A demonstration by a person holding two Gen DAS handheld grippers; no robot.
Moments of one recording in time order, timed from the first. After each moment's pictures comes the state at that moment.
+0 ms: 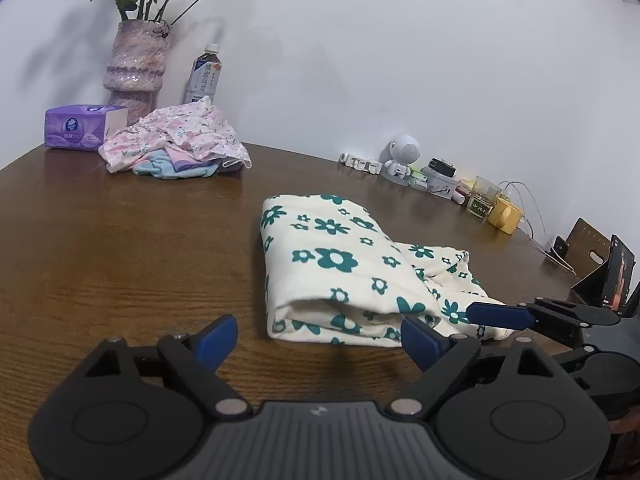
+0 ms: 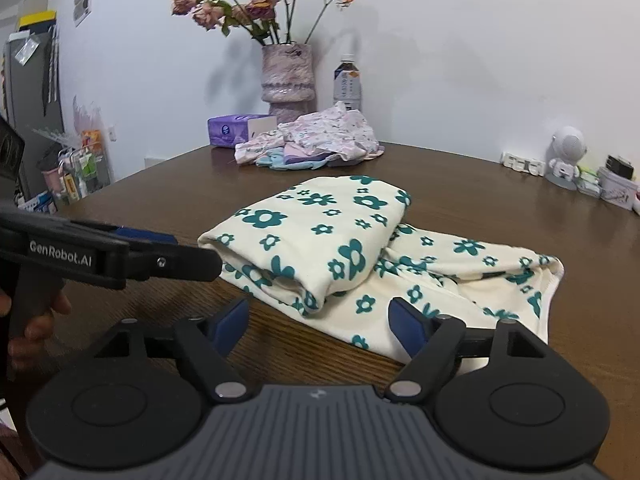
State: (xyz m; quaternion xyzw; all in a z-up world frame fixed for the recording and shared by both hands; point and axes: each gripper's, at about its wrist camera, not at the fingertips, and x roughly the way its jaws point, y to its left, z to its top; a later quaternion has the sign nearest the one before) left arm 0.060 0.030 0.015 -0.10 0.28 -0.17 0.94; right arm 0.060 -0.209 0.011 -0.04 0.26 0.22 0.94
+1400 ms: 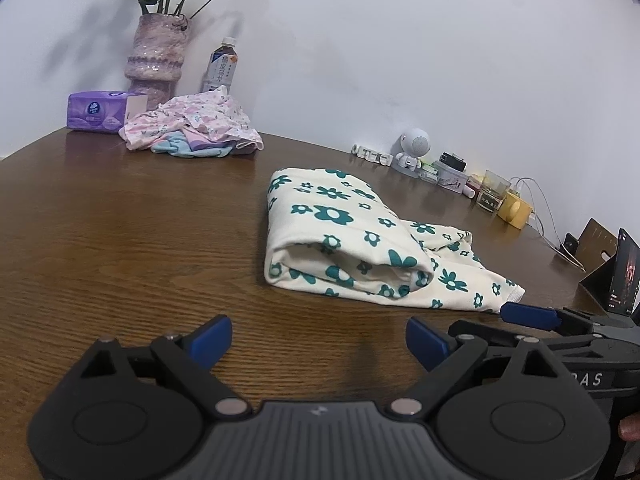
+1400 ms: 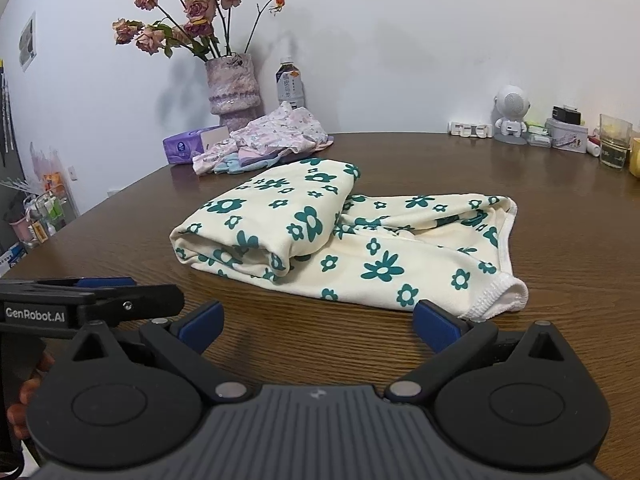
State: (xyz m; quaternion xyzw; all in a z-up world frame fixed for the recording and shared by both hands) left arm 0.026 0.023 0.000 -0.10 0.29 -0.15 0.94; right arm 0.033 -0.222 -0.005 0.02 0.26 0.15 0.95
